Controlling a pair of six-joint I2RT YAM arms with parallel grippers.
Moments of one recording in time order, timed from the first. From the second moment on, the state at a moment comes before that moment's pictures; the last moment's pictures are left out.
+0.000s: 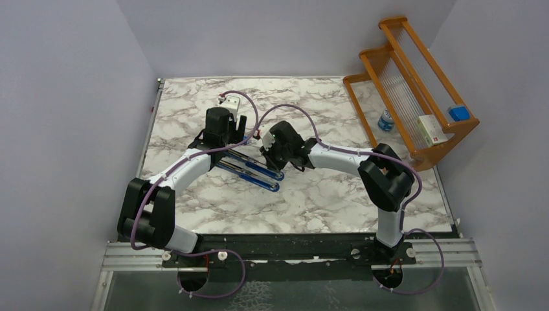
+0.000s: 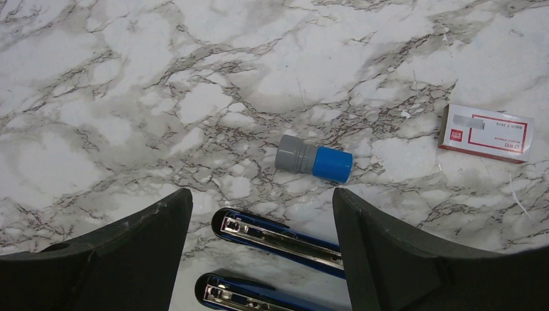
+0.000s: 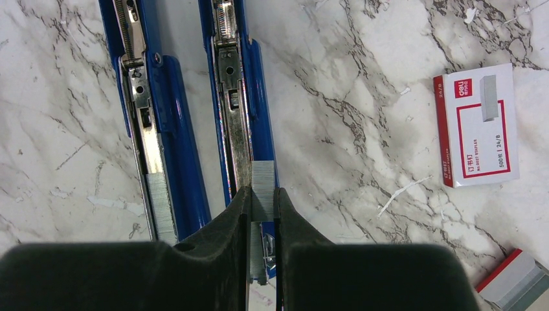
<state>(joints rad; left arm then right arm) -0.33 1.44 0.88 0.06 -0.21 0.03 0.83 1.92 1.27 -0.15 -0.14 -0.13</state>
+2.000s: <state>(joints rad) -0.32 1.44 0.88 0.06 -0.21 0.03 0.83 1.89 1.19 -0.03 -0.20 -0.13</state>
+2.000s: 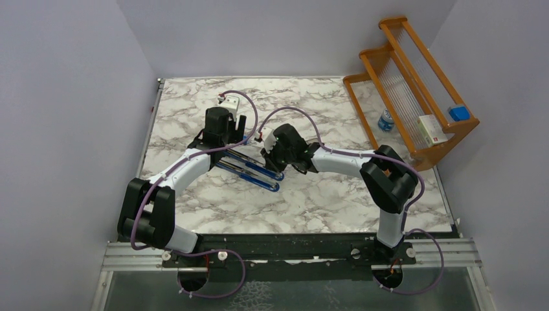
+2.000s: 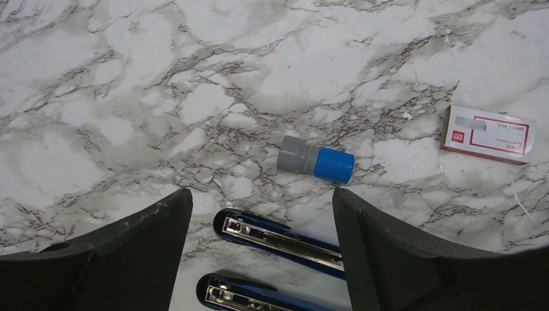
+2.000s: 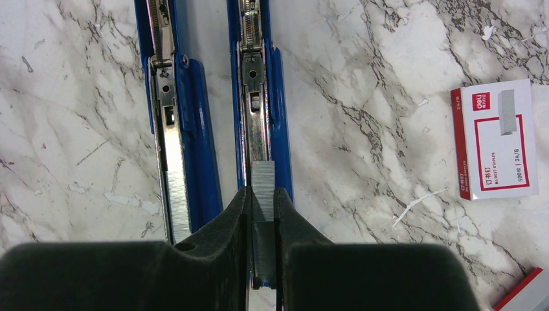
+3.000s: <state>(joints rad) -0.32 1.44 0.88 0.06 -0.21 0.03 0.83 1.92 1.24 -0.06 -0.21 -0.13</state>
